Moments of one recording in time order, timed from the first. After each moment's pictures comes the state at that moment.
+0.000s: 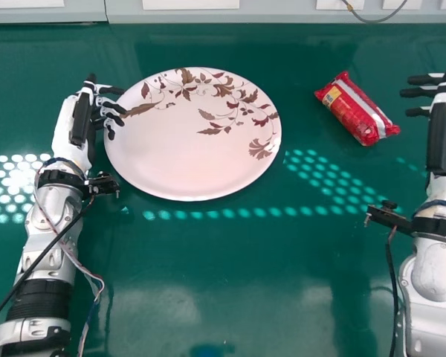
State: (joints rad) left arm -0.44 0.24 0.21 0.39 -0.12 -0.16 -0.10; right arm -0.05 -0.15 -0.23 -0.38 -0.29 0.00 -0.23
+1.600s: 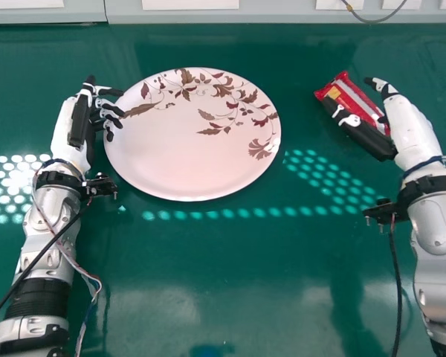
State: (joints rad) left arm -0.45 0.25 0.22 0.44 -0.14 -0.19 -0.12; right arm -0.22 -0.48 -0.02 -0.37 -0.66 0.46 0.23
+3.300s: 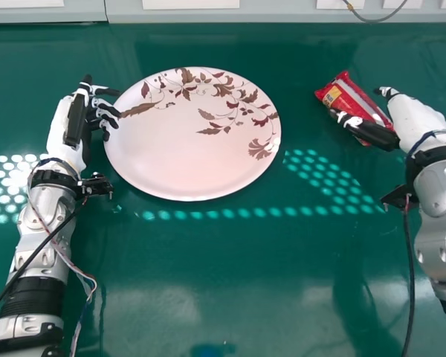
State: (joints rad) left arm -0.45 0.28 0.22 0.45 -0.14 -0.20 -0.13; right arm -0.39 -0.63 0.10 -0.15 -0.83 0.54 0.41
